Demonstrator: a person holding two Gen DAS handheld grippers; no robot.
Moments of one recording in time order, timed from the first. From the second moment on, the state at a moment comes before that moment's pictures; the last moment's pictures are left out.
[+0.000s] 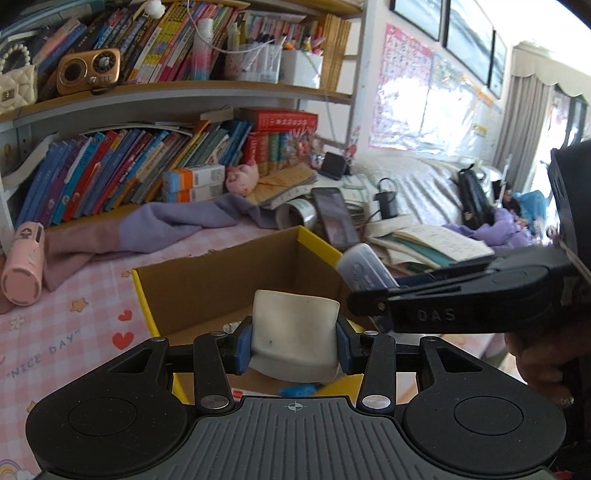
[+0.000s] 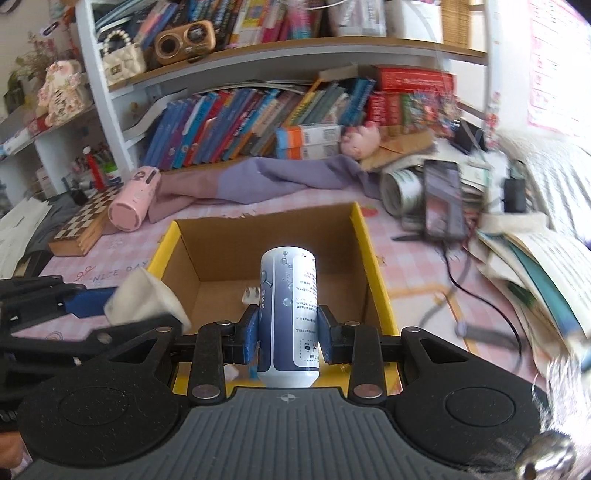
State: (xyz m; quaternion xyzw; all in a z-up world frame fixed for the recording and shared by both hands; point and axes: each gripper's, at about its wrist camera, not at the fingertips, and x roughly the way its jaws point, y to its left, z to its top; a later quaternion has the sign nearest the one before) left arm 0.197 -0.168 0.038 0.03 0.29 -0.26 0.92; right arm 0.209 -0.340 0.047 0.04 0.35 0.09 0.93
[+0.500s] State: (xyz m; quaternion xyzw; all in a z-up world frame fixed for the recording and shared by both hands) left arm 0.253 -0.210 -0.008 0.07 0.37 -0.19 0.90; right arm 0.316 -0.335 0.001 -0.01 0.41 0.18 0.89
